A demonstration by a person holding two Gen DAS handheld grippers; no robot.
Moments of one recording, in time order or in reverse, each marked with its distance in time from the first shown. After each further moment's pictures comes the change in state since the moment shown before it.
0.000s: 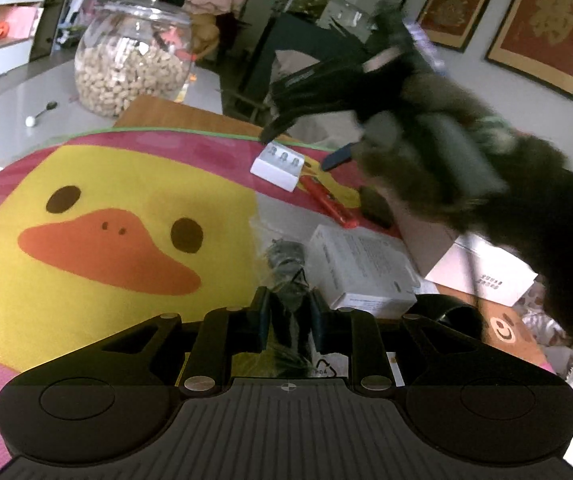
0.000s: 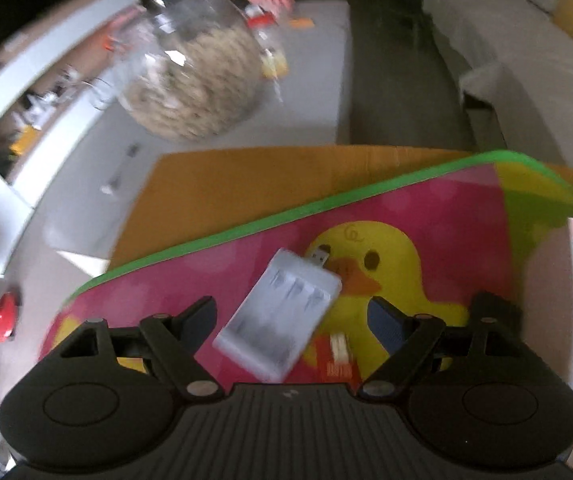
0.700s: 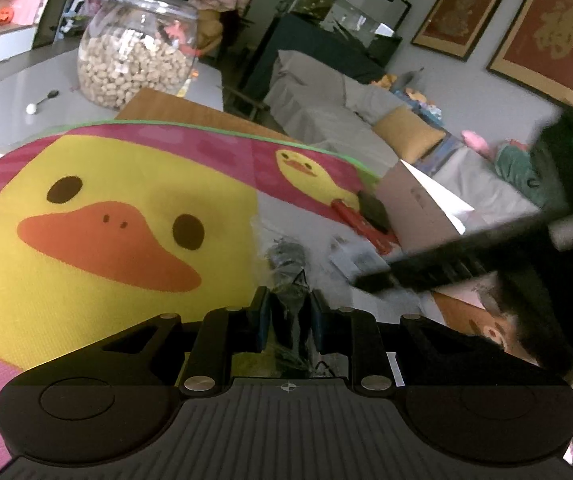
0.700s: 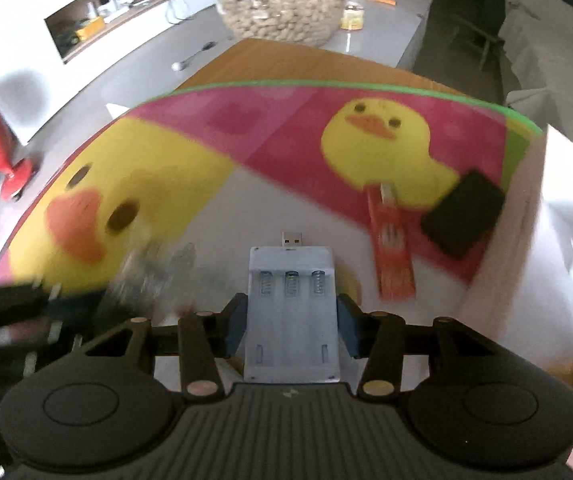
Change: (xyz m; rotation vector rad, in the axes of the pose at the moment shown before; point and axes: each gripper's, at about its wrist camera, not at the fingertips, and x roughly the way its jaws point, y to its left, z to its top) left arm 0.001 0.006 0.002 -0.034 0.000 -0.014; right arm -0.078 -0.006 -0.134 -0.348 0.073 0.060
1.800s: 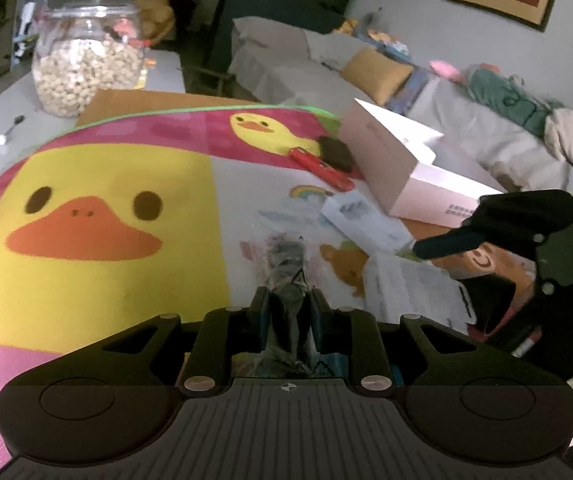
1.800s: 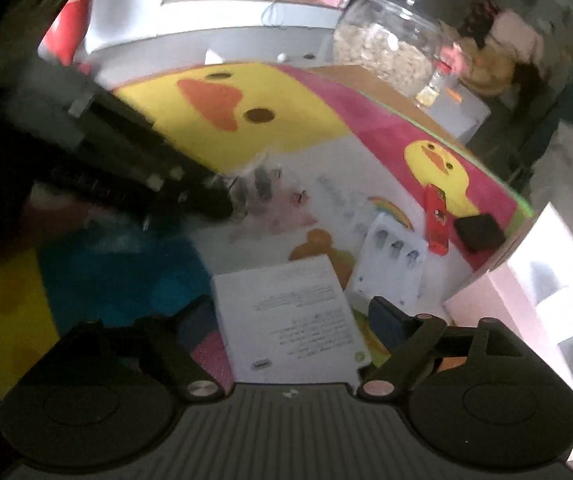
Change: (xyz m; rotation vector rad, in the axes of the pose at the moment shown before) left arm -0.013 -0.035 -0.010 0.213 0.137 -0.011; right arm -0.037 0.058 -0.086 -0.413 -0.110 -0.071
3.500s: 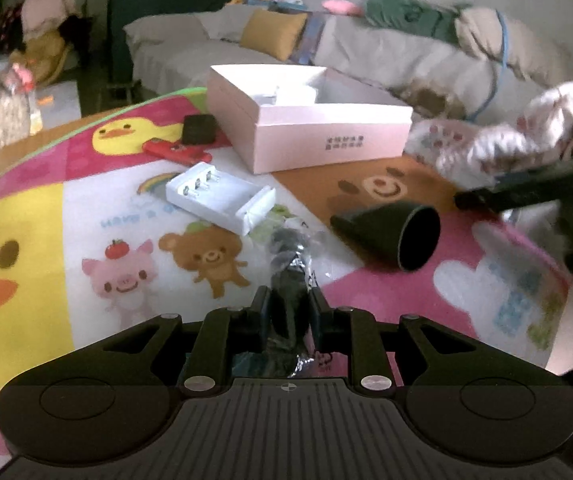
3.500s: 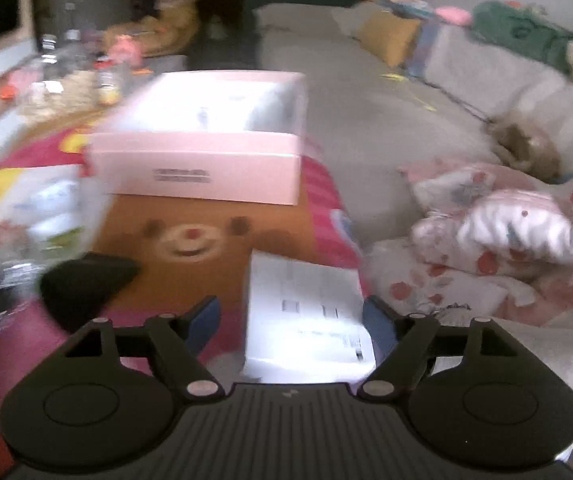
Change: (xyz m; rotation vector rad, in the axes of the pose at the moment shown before) left arm 0.022 -0.094 -0.018 0.333 0.082 -0.091; right arm -0.089 -0.091 -0.184 0.848 -0.023 -0.515
